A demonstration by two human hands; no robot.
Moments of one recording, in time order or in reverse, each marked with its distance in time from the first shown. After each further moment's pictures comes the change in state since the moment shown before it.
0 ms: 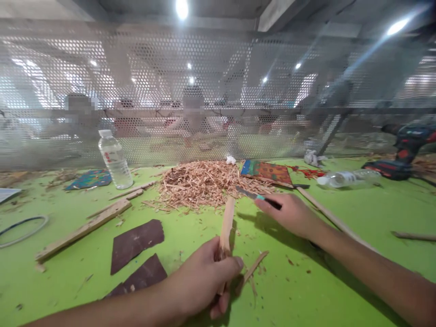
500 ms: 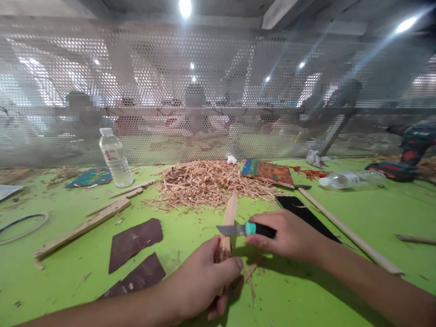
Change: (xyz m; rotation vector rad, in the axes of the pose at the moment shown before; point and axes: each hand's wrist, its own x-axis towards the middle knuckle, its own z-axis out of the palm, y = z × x) left_hand 0.001 0.001 0.002 0.075 -0.024 0.040; right_hand -0.020 -0.026 0.007 0.052 -0.190 -0.359
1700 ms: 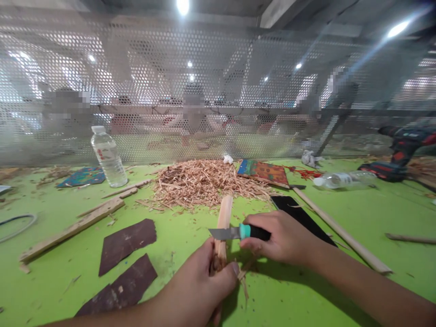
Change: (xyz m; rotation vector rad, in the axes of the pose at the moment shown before) left_hand -0.010 0.004 0.015 0.099 0.152 0.040; right_hand -0.002 -0.002 0.001 -0.047 0.031 -0.027
